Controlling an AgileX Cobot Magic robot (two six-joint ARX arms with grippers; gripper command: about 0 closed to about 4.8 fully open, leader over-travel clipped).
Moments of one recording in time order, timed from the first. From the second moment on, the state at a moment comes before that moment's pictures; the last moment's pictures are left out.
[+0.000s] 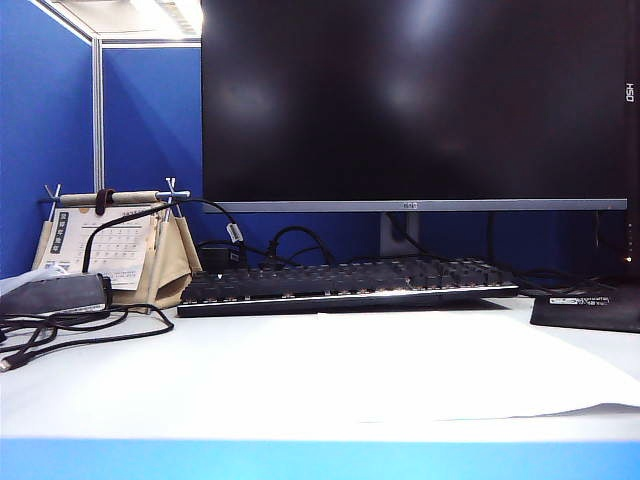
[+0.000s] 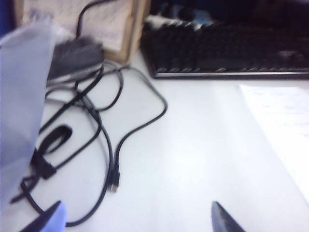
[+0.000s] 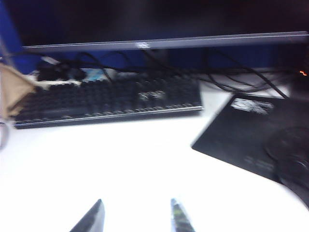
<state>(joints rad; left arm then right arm) -0.46 0.29 0.27 -0.33 -0.23 -0.28 0.56 0.12 0.31 -0.33 0.36 0.19</state>
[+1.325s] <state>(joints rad) -0.46 0.29 0.01 -0.15 -0.23 -0.29 0.56 0.00 0.05 -0.31 0.42 0.19</state>
